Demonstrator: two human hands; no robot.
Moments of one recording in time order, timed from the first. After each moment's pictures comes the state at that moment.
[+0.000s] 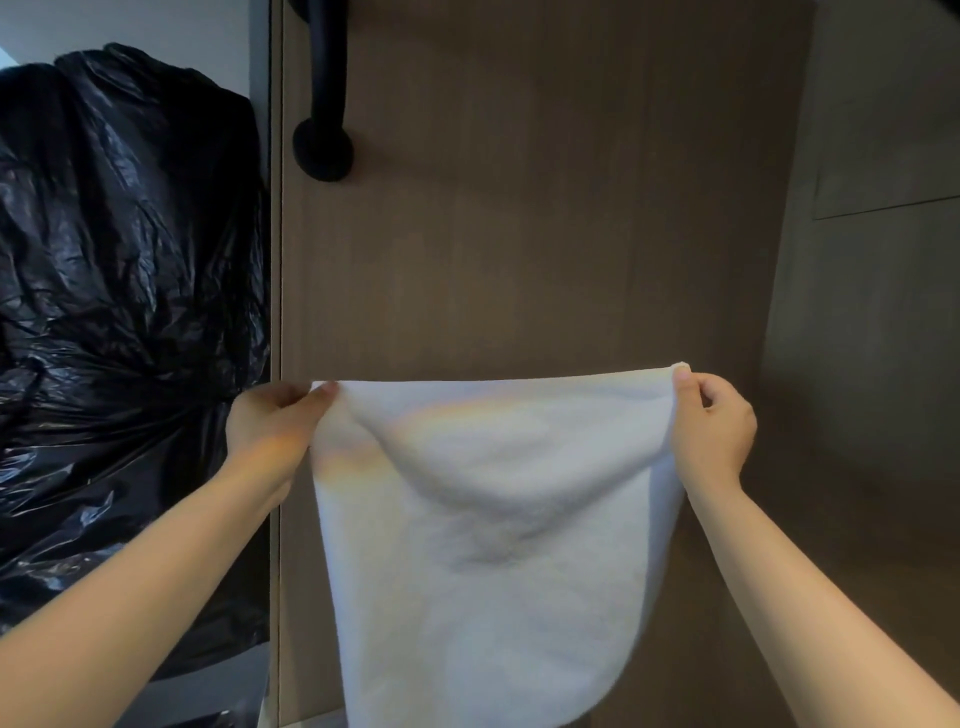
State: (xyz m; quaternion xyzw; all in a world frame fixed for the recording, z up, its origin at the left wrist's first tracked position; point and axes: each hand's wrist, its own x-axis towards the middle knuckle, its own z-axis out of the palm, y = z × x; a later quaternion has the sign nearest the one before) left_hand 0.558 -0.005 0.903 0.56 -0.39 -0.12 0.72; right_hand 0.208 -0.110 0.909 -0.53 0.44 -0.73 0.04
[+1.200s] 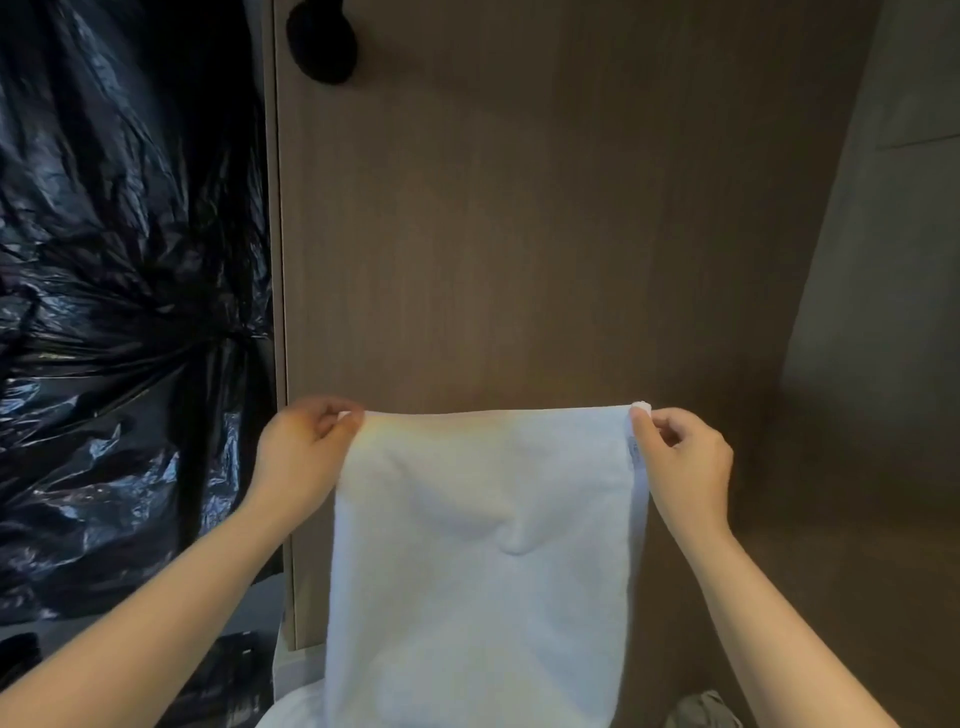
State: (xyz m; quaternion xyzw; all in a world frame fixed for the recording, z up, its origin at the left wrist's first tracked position) left_hand 0.546 0.001 0.830 0.64 -0.50 -0.02 0.58; right_hand 0.232 -0.098 0.825 -0.61 0.46 -0.64 0.07
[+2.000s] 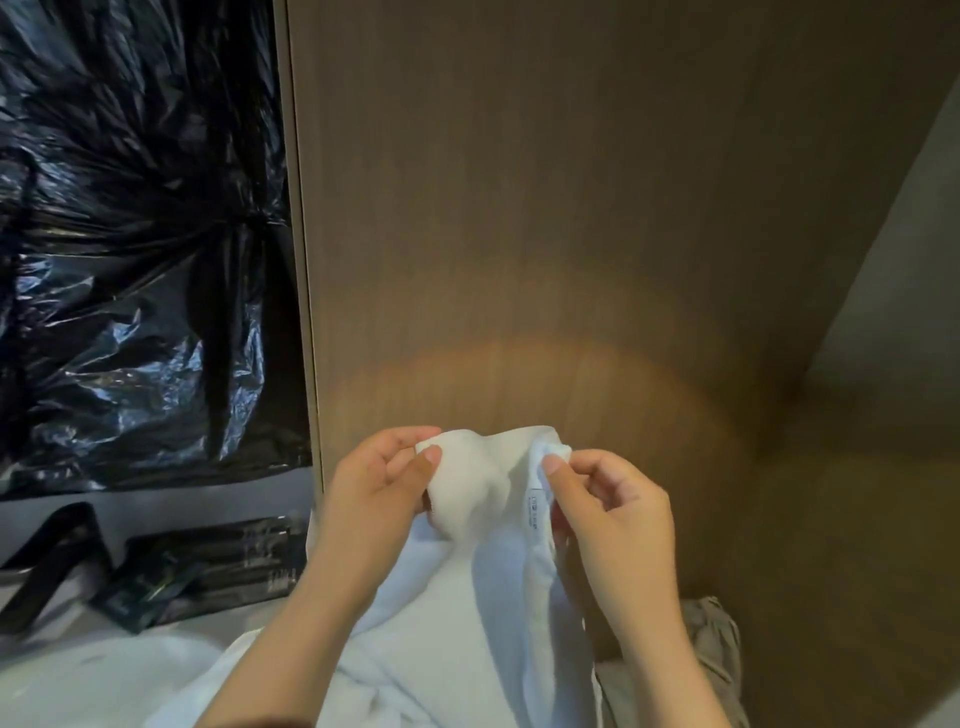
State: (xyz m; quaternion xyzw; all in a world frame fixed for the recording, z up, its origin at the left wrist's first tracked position) left_hand 0.471 0.068 0.755 0.57 -0.42 -0.28 0.65; right_hand 0.299 0.023 0.747 -0.61 0.37 -0.58 0.39
